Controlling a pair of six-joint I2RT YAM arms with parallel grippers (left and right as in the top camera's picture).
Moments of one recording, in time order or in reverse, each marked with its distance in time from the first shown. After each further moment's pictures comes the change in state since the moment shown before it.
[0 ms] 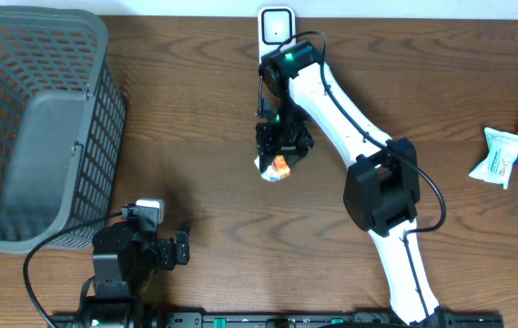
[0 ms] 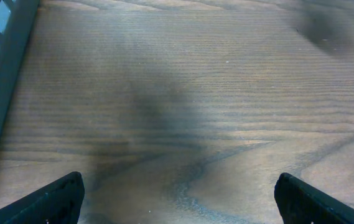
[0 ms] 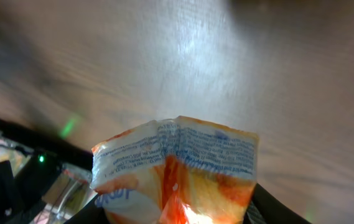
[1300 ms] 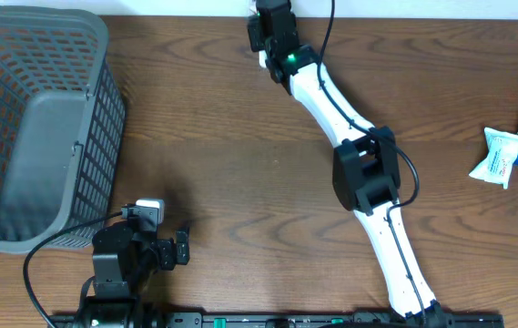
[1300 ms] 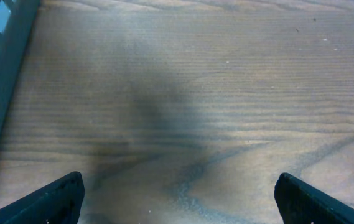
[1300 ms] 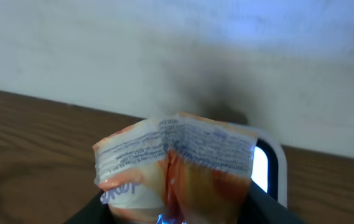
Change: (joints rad) left arm 0.000 0.000 0.000 0.000 0.000 0.000; right arm -0.068 0.277 0.182 1.448 0.679 -0.141
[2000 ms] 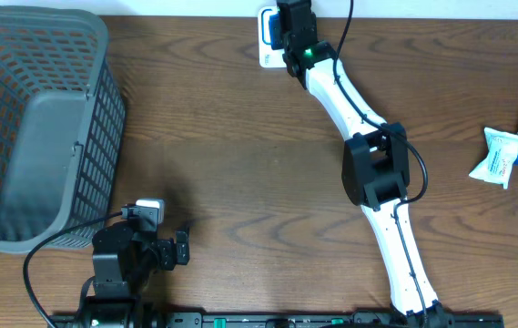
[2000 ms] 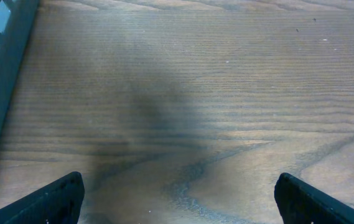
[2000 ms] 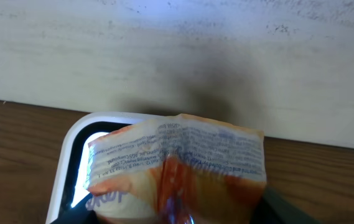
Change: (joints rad) left arm 0.000 0.000 0.000 0.000 0.000 0.000; right arm -0.065 0.001 -0.003 -0.045 -0.002 0.005
